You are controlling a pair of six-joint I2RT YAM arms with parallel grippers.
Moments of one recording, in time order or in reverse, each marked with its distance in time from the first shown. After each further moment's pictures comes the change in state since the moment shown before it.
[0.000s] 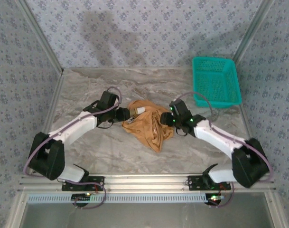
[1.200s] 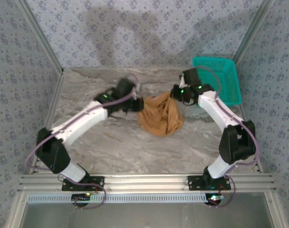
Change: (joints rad) left arm -0.132 0.107 0.507 -0.246 -0.041 0.080; right arm -0.297 0.190 0.531 -0.290 -0.260 -0.112
